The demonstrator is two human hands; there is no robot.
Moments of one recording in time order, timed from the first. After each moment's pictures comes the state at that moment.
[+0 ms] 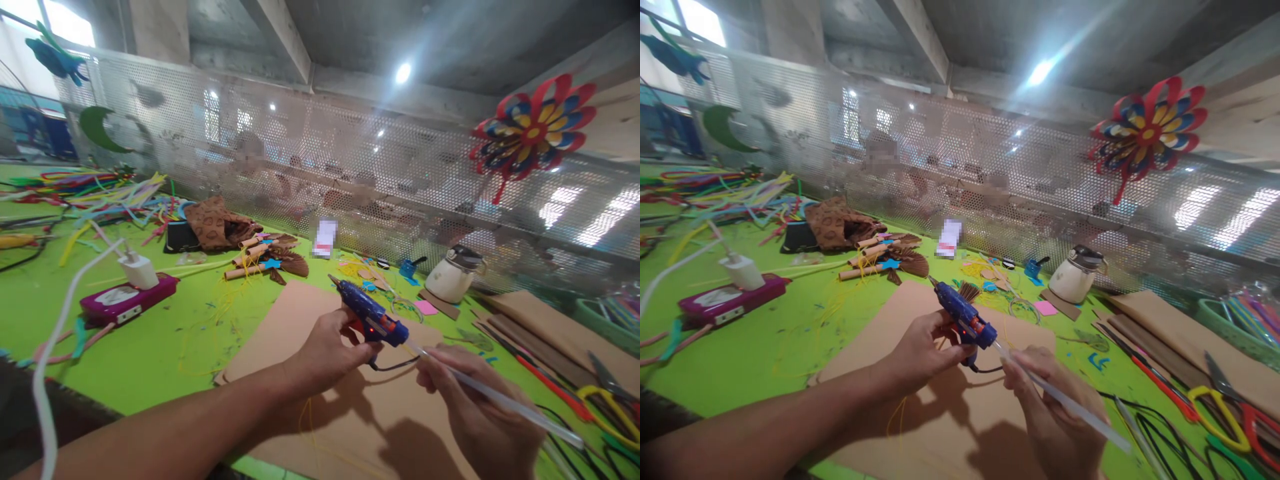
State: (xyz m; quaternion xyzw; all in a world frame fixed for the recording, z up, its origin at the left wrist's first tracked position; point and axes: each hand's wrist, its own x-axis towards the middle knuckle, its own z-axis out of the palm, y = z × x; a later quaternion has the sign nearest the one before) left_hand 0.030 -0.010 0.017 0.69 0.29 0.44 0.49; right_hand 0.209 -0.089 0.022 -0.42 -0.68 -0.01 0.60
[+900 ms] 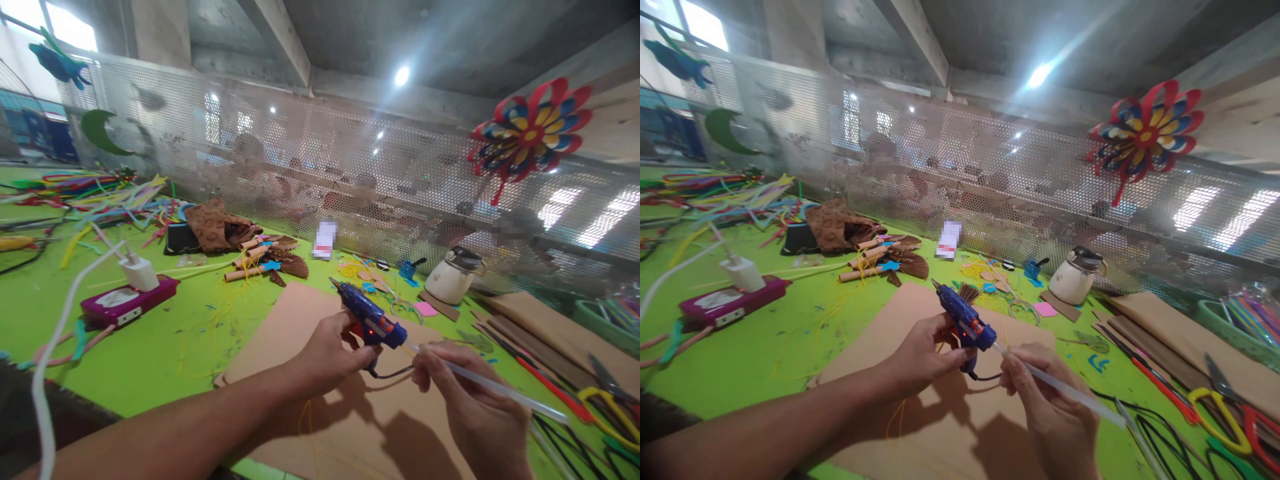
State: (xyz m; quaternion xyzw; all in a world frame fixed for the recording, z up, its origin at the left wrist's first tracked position) left_hand 0.031 -0.010 0.015 0.70 0.30 0.43 0.49; right_hand 0.202 -0.085 0.019 -0.43 -0.62 0.07 0.65
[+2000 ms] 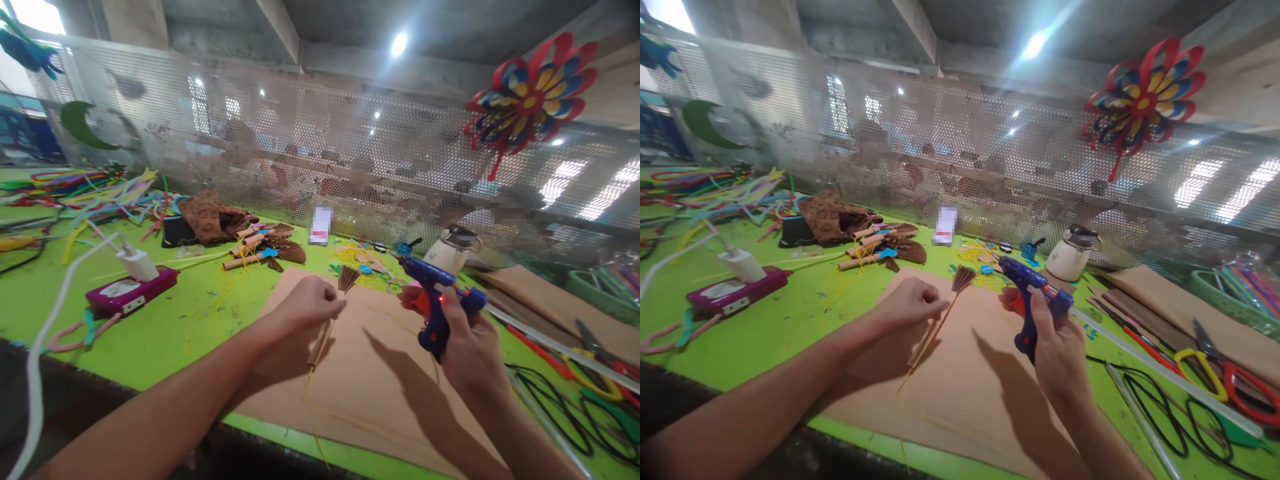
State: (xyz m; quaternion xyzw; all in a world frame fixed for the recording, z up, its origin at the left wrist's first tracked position) left_hand 0.004 0.023 0.039 0.81 0.47 0.23 0.25; right_hand 0.226 -0.062 0.028 -0.54 -0.48 0.23 0.66
